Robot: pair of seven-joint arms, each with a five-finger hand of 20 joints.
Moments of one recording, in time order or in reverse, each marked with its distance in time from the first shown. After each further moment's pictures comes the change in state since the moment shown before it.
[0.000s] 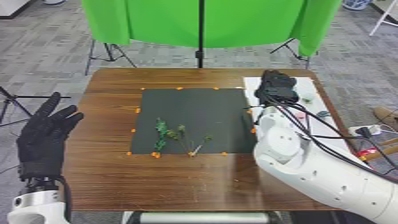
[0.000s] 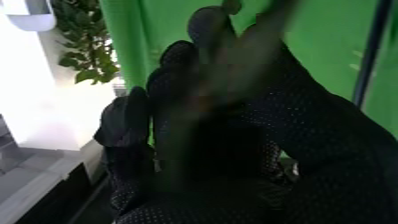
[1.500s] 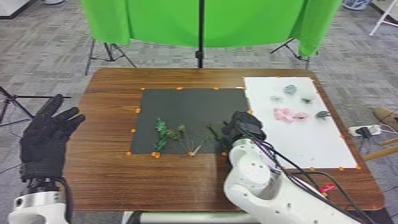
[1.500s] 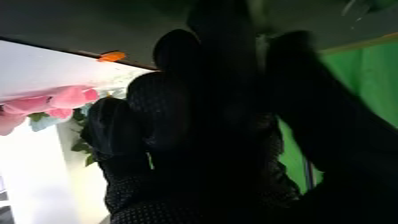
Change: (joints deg) left arm 0.4 -0.8 -0.4 -0.3 0.7 -0.3 -1.7; right arm -18.0 -12.6 8.3 -3.8 2.6 -9.6 1.5
